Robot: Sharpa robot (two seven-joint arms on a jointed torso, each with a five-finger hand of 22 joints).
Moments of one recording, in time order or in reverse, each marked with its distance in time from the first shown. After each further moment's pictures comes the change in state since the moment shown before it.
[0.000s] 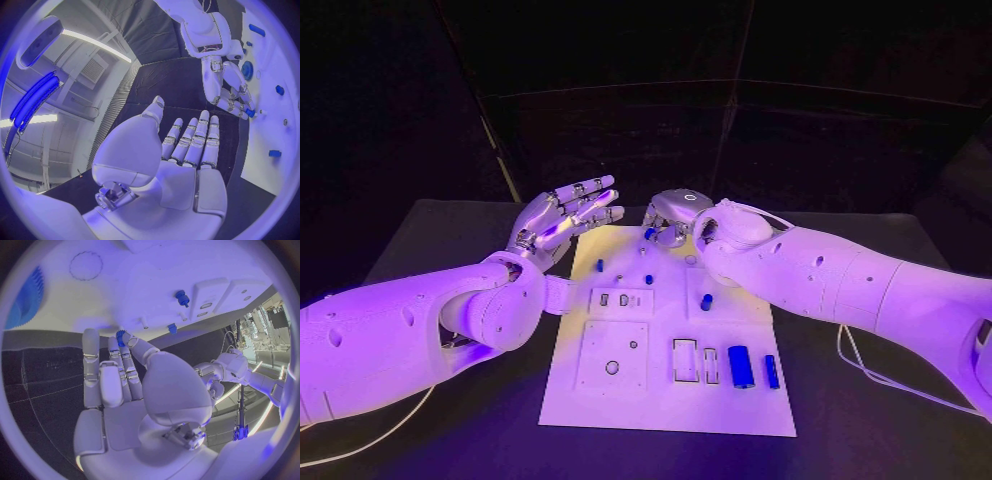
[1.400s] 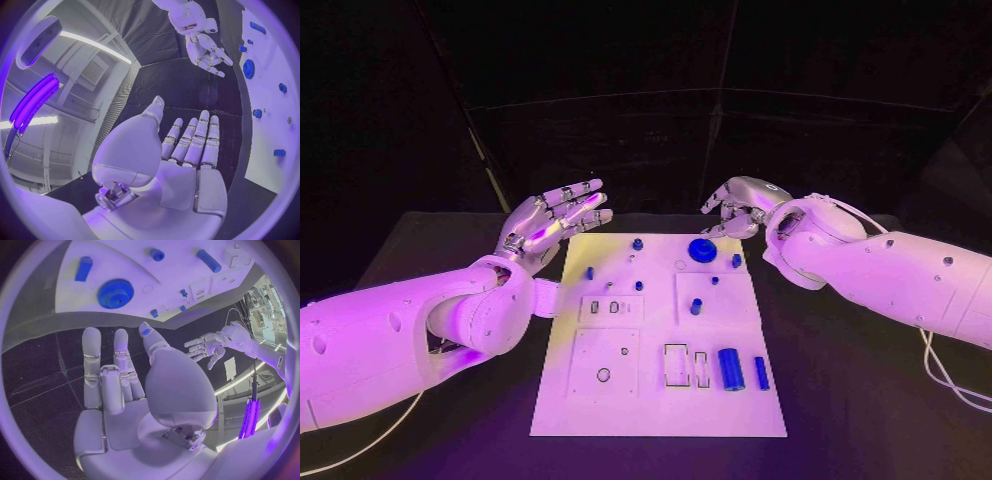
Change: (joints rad) left arm 0.003 -0.023 0.000 -0.005 0.000 0.000 0.000; left_hand 0.000 0.000 0.000 0.000 0.000 0.000 0.000 0.000 0.000 0.000 0.000 0.000 0.000 0.000 0.000 0.000 0.000 0.000 0.000 0.000 0.000 0.000; right arm 0.002 -0.360 0.070 0.303 0.158 -0.028 -0.104; right_hand -0.024 -0.134 -0.339 0.241 0.068 -0.164 -0.021 0.031 0.002 0.065 -0.038 0.577 0.385 0.002 -0.020 0.104 0.184 0.000 0.064 -0.026 0.028 0.019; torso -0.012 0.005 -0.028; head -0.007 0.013
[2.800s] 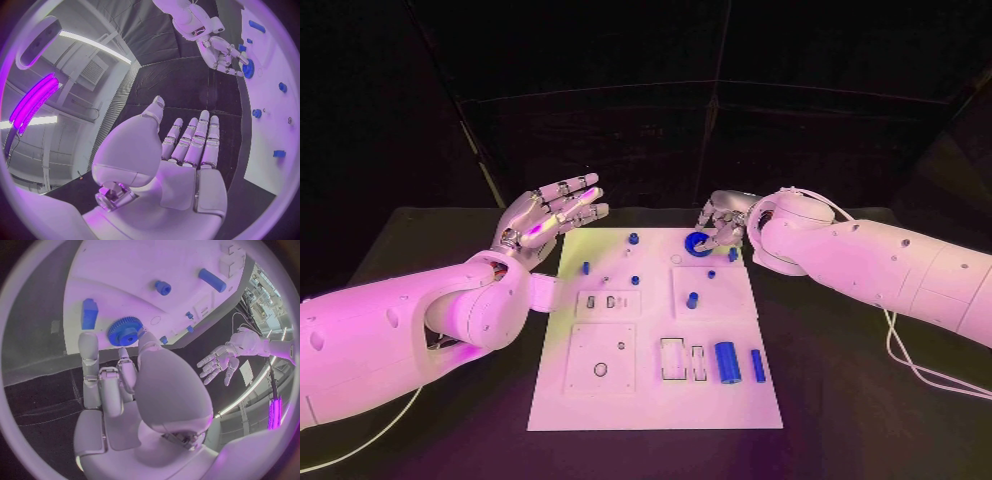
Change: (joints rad) left arm 0.000 0.019 0.000 -0.018 0.000 0.004 0.000; left_hand 0.000 0.000 0.003 -0.003 0.000 0.000 0.000 0.000 0.000 0.004 0.004 0.000 0.000 0.000 0.000 0.000 0.000 0.000 0.000 0.000 -0.004 0.000; right arm -0.002 0.102 0.002 -0.138 0.038 0.262 -0.080; right_hand 0.208 0.026 -0.125 0.266 0.028 -0.059 0.026 0.078 0.001 0.089 0.027 0.710 0.815 0.000 0.015 0.047 0.006 0.000 0.023 0.023 0.061 0.080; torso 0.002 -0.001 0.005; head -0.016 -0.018
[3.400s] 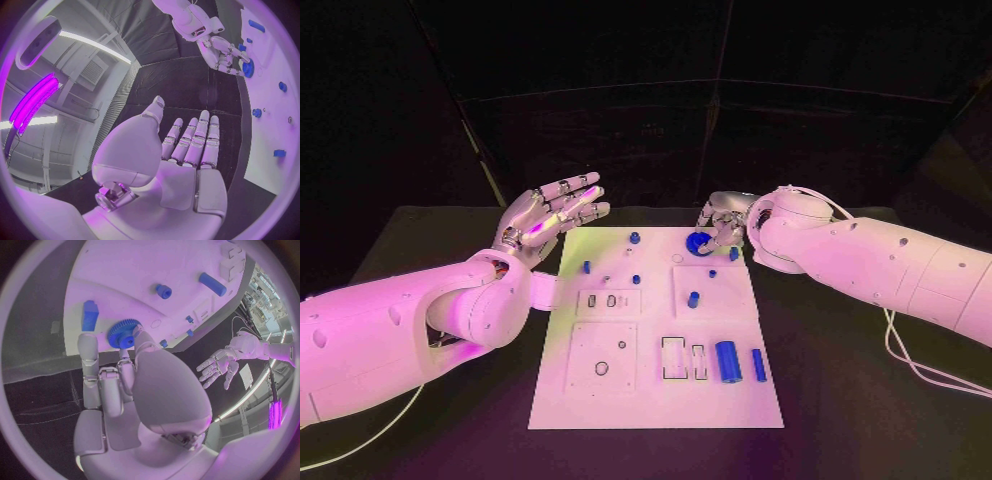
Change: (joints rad) left arm 0.000 0.001 0.000 -0.004 0.000 0.001 0.000; left_hand 0.000 0.000 0.000 0.000 0.000 0.000 0.000 0.000 0.000 0.000 0.000 0.000 0.000 0.000 0.000 0.000 0.000 0.000 0.000 0.000 0.000 0.000; right arm 0.002 0.012 0.002 -0.012 -0.027 0.036 0.003; right_hand 0.060 0.033 0.035 -0.074 -0.033 0.029 -0.008 0.021 0.000 0.013 -0.005 0.023 0.034 0.000 0.000 0.004 0.000 0.000 0.001 0.001 0.016 0.014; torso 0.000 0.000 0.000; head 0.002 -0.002
